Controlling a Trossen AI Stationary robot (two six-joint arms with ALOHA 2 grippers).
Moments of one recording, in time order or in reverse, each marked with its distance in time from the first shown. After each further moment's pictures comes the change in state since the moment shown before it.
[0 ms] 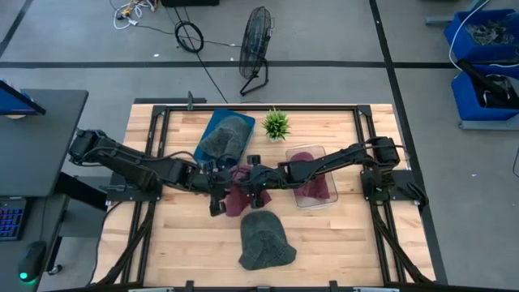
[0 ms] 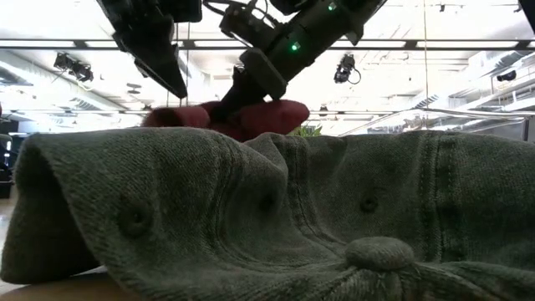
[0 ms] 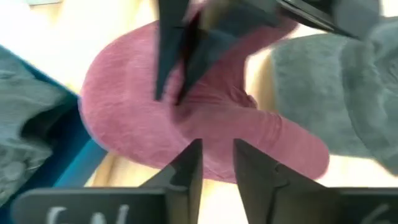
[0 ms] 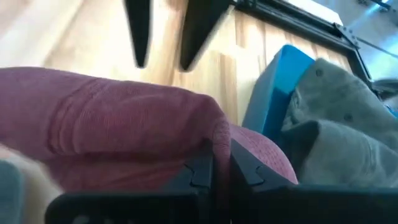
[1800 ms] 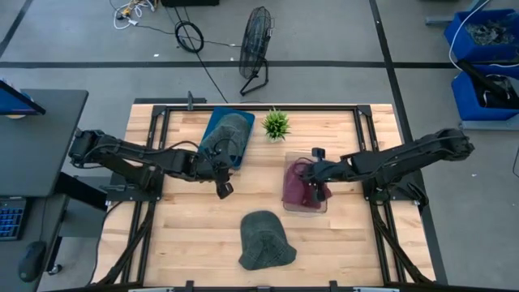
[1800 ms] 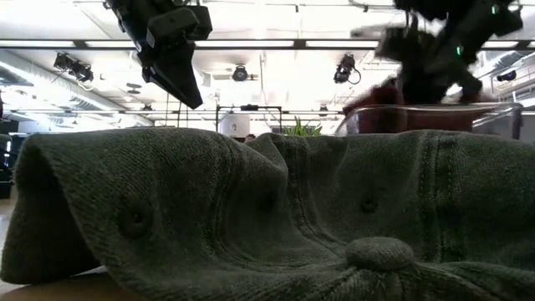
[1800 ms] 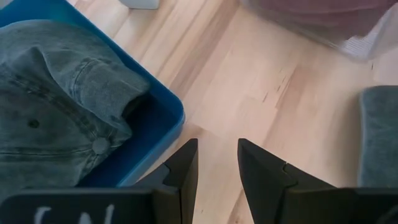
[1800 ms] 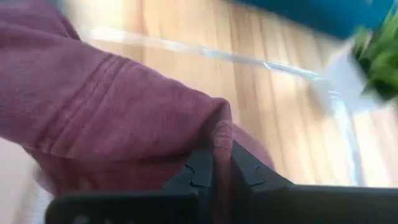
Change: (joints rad) left arm 0.126 0.002 -0.001 -0.020 -0.135 -0.067; right arm 0.012 -0.761 -0.690 -0.317 0.049 0.247
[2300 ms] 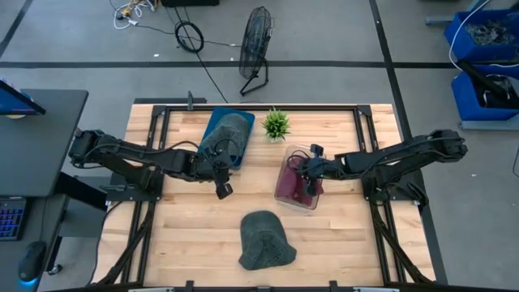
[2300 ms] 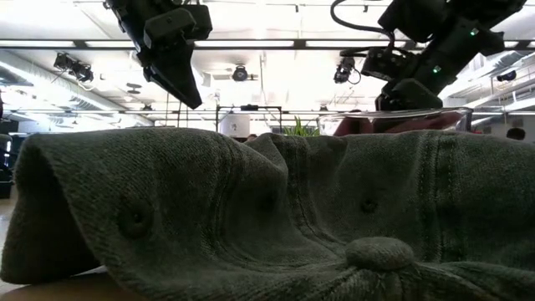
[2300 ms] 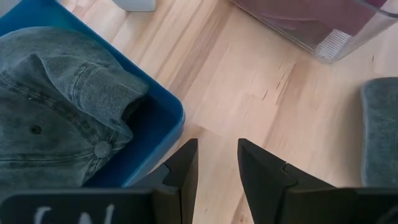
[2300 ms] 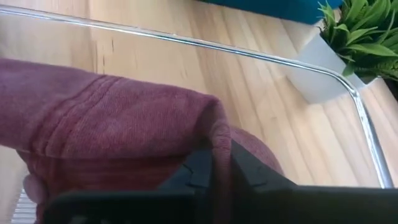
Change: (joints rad) left arm 0.000 0.000 0.000 -0.001 0.001 0.041; right arm -0.072 0.112 -0.044 0.165 0.047 0.101
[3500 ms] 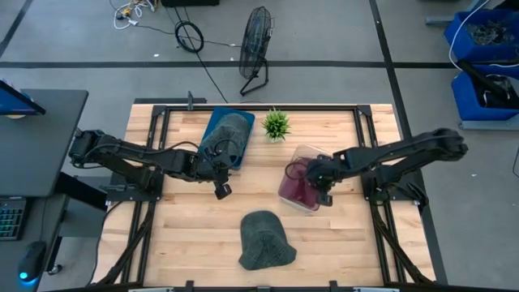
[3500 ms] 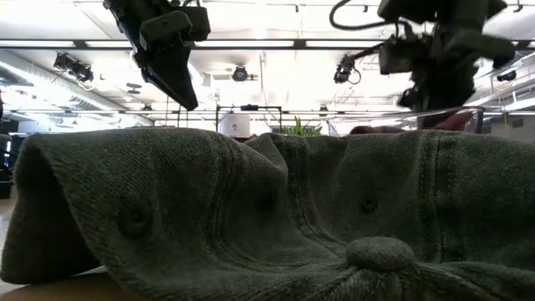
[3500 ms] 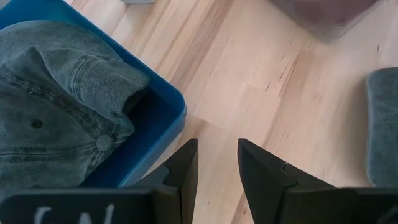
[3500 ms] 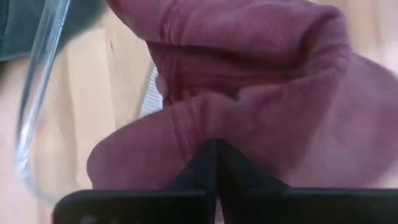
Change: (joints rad) left arm 0.000 0.000 0.000 -0.024 0.006 0.003; right arm 0.034 -0.027 0.209 -0.532 -0.340 0.127
